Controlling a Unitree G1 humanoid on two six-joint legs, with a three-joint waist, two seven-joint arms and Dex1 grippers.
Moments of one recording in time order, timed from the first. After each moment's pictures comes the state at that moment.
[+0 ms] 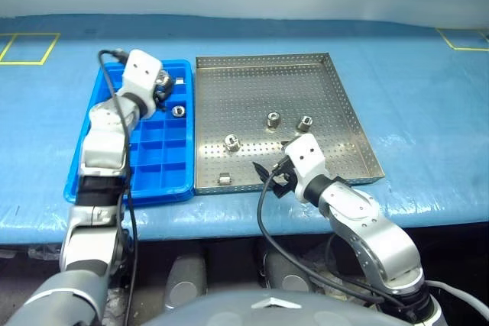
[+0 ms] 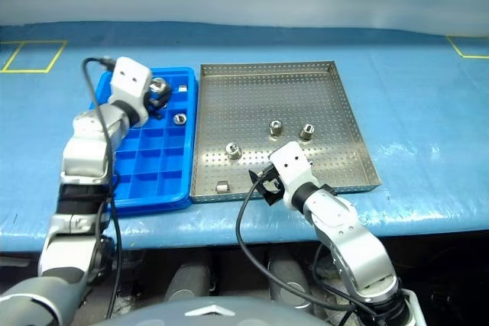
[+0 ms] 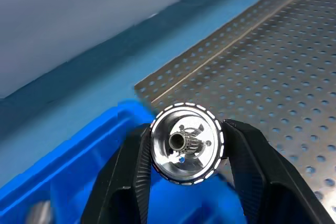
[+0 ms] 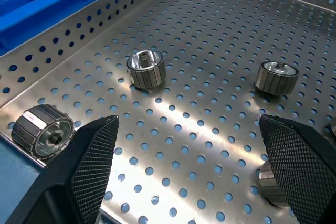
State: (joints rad) left arm -0.50 0.40 0.13 0.00 0.09 0.59 -0.38; right arm -0.02 -0.34 0.27 -0.71 0.17 0.89 0.24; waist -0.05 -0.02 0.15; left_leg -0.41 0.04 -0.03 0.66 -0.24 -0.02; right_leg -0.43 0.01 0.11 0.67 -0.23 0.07
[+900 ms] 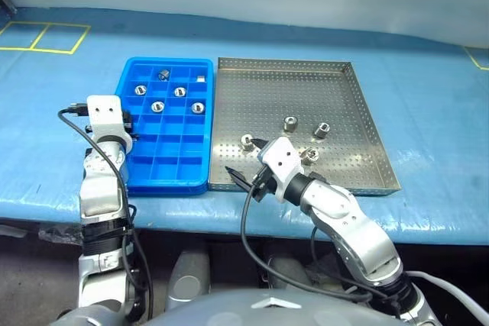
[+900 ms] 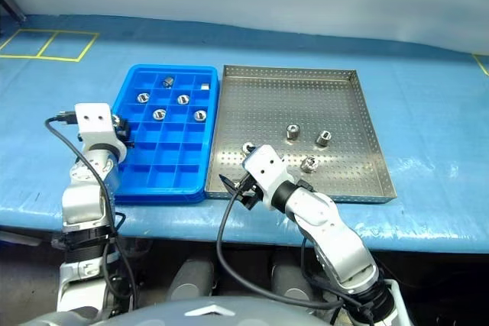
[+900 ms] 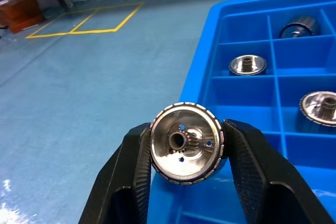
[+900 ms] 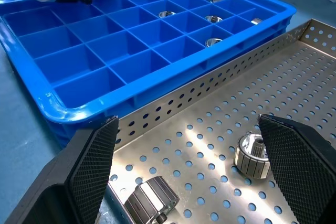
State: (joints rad) left arm -0.30 0.23 0.26 -0.11 0.07 0.63 -0.01; right arm -0.05 -0.32 0.38 -0.62 0.13 0.65 0.36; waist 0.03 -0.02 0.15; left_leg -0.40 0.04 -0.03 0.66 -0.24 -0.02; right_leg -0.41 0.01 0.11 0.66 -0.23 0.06
